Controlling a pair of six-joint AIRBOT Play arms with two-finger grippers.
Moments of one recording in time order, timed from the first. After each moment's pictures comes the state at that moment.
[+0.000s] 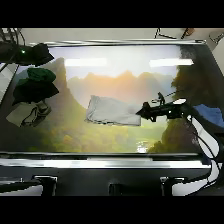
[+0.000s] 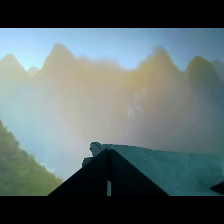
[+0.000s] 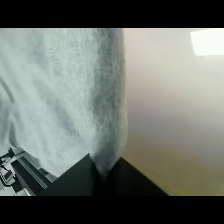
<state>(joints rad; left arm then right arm) -0.07 -1.46 1.89 1.22 -1.20 -1.65 -0.10 -1.69 1.08 -0.46 1.10 1.23</state>
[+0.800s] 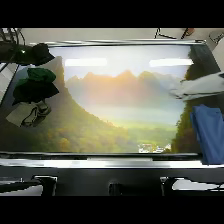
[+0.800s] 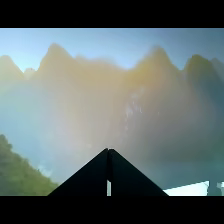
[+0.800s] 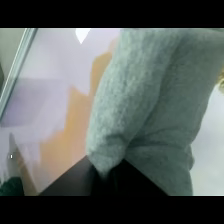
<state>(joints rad) -0.07 -1.46 1.89 1.21 -1.19 -1.63 -0.78 -1.57 1.76 -0.69 1.35 1.62</state>
